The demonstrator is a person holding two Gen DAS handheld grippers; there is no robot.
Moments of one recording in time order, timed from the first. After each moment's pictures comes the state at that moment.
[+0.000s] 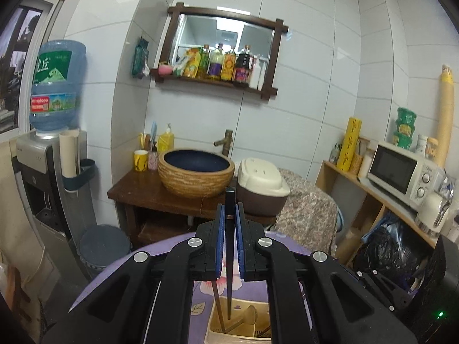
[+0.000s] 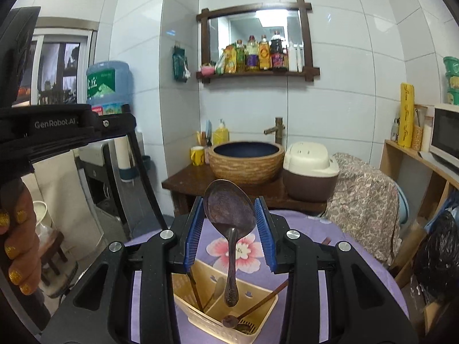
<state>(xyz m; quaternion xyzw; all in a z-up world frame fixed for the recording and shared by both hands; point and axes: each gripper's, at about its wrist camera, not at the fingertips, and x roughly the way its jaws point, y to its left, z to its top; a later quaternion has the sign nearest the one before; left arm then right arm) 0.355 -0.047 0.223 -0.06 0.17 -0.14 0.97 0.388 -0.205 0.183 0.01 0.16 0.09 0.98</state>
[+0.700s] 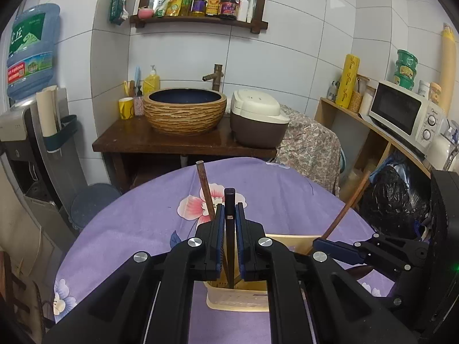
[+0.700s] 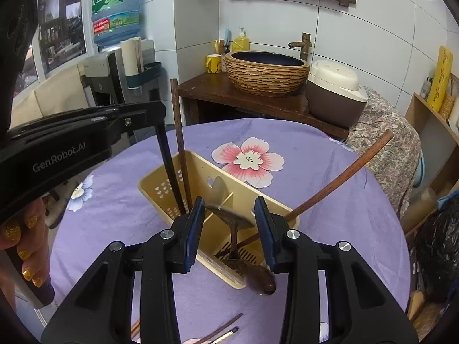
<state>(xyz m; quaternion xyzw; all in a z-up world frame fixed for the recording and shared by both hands) 0.379 -0.060 0.139 -0.01 0.29 -0.17 0.94 0.418 -0.197 0.108 -0.05 0.36 0.13 0.92</state>
